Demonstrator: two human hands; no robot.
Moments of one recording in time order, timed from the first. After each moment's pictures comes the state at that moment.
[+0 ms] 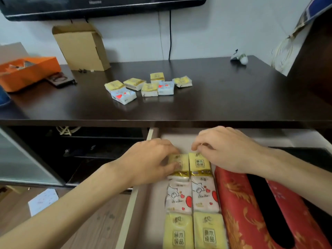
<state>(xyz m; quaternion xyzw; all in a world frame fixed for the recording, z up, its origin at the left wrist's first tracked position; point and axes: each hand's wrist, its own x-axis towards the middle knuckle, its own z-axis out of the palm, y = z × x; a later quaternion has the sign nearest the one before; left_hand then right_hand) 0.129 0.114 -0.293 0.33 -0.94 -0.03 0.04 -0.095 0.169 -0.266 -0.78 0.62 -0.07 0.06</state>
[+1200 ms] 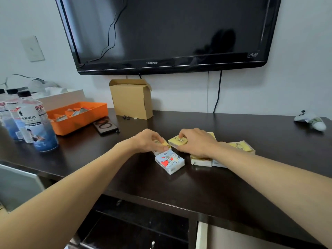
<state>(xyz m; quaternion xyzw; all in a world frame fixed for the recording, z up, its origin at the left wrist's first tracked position) 0.230 -0.190 -0.226 0.57 -0.77 -0.26 0.17 0.018 -0.162 -0.229 -0.78 0.61 -0.14 0.04</state>
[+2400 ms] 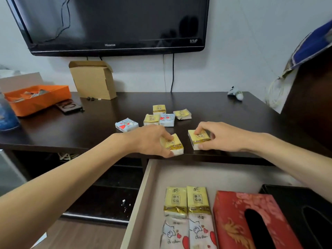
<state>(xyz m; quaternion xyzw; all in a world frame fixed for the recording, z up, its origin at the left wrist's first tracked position) 0.102 0.012 -0.213 0.42 -0.91 -0.08 -0.01 -0.154 0.068 -0.219 -0.77 0.62 -0.12 0.12</state>
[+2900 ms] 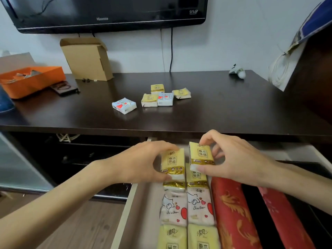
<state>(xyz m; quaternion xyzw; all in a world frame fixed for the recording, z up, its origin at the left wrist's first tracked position) 0.134 0.095 -0.273 0.33 -0.93 -0.16 0.07 -0.127 0.179 -0.268 -0.76 0.59 -0.22 0.16</state>
